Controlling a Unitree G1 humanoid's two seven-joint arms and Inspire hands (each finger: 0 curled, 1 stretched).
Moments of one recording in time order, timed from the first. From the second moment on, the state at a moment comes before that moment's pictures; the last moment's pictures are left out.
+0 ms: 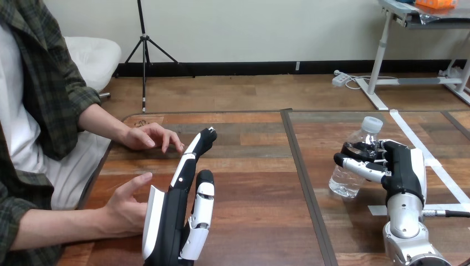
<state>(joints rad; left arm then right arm) 0.23 0.00 -0.19 0.27 0.40 -0.88 0.32 -0.61 -0.27 -0.09 1.30 -0.13 -0.36 -0.33</state>
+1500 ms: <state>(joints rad) 0.23 0.00 -0.18 0.27 0.40 -0.88 0.32 -0.61 -0.26 -0.09 1.31 -0.14 -0.42 -0.34</state>
